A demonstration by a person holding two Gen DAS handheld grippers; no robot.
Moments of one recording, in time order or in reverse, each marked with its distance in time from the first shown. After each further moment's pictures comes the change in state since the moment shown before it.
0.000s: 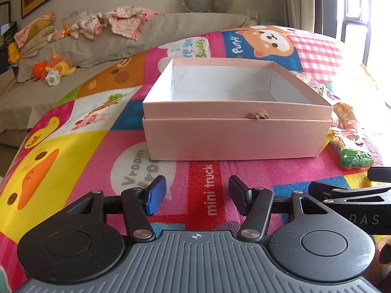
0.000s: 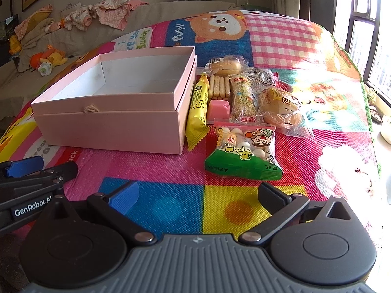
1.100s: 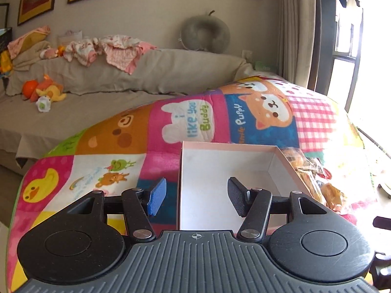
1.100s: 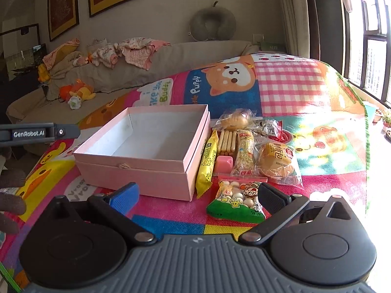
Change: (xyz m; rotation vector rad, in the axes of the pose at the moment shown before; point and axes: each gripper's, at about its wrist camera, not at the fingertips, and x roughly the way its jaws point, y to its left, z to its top) left arm -0.012 0.057 0.123 -0.031 -0.103 -0.152; right arm -0.069 -0.031 0.026 0.008 -0.175 0.152
